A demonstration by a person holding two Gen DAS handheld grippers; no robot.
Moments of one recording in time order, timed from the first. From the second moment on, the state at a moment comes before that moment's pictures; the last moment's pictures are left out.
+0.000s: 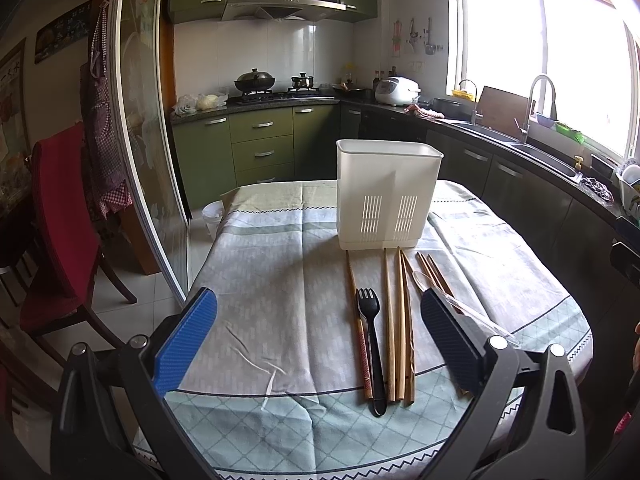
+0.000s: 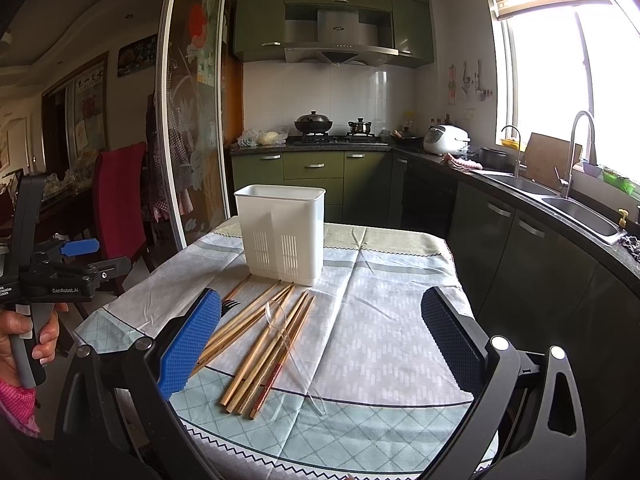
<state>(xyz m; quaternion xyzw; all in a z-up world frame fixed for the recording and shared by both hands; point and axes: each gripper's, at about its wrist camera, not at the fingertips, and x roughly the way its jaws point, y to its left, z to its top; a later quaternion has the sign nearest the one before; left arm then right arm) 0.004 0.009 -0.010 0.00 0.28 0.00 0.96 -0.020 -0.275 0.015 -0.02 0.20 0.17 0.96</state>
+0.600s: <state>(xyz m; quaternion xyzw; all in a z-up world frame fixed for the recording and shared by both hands) 0.020 0.006 -0.021 0.01 0.31 0.00 0.95 -0.006 -0.275 0.008 -0.02 0.23 0.17 0.96</state>
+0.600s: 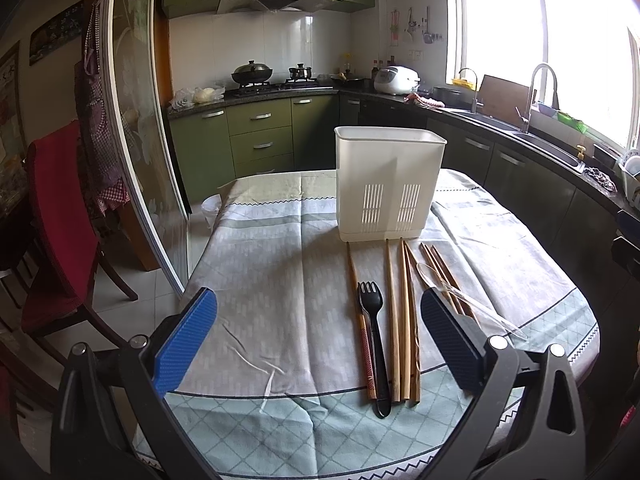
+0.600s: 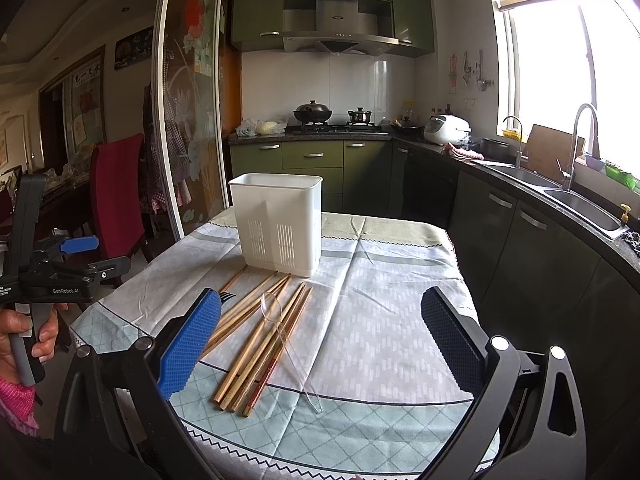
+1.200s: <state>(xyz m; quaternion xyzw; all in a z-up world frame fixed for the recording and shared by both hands) 0.053 -0.014 -0.036 0.04 0.34 -0.02 0.94 0.036 -0.280 -0.007 -0.02 0.26 0.16 0.95</state>
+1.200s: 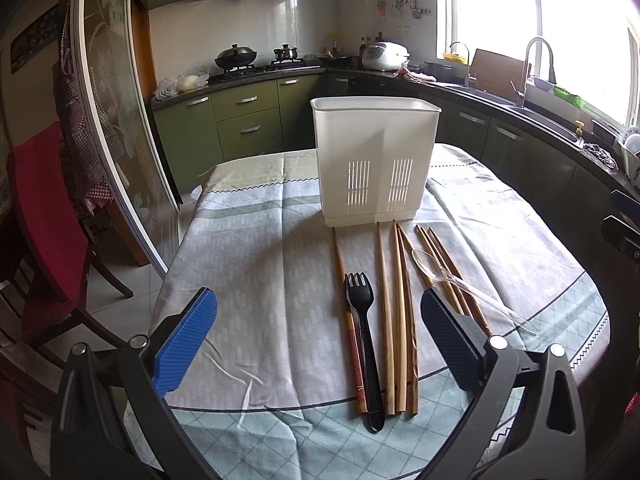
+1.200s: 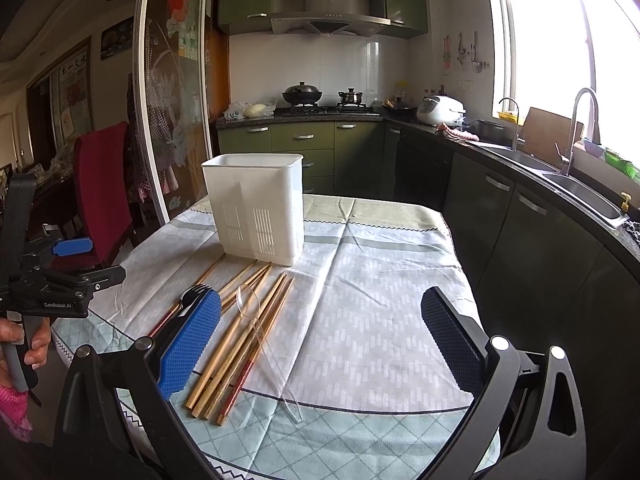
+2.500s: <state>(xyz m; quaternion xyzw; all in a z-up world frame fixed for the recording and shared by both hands) 0.175 -0.049 -0.096 0.04 0.62 -0.10 0.78 0.137 -0.267 -0.022 -0.05 0.47 0.23 0.85</state>
